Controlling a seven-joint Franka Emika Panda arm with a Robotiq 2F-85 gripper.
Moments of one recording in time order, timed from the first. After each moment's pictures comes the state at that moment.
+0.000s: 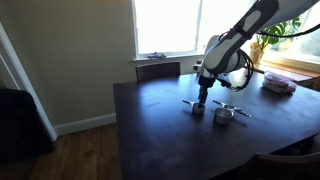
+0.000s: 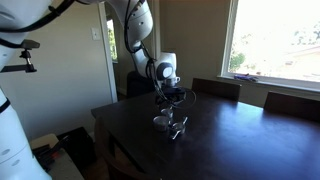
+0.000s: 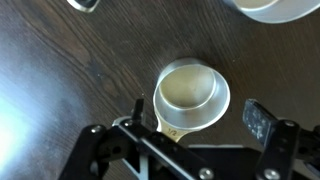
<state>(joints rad) -0.13 0.69 0.16 -1.88 -0.07 2.66 -0.80</state>
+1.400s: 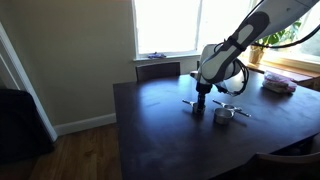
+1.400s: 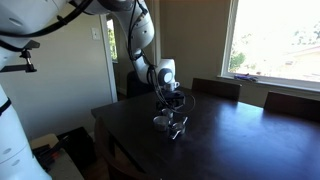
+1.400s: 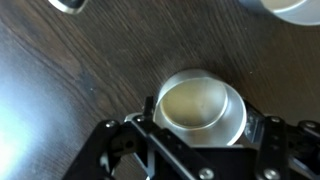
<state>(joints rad) -0.09 0.78 0.12 -1.82 -0.15 2.67 -0.71</state>
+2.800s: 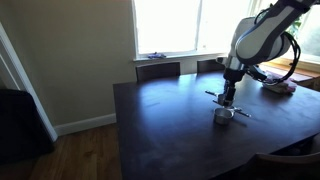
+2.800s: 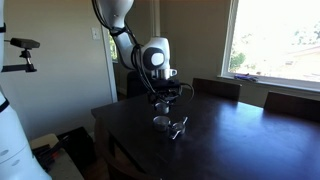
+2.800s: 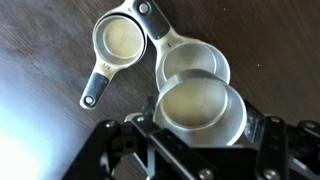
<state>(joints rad) -0.17 0.33 0.11 -2.30 -0.10 2.71 -0.72</state>
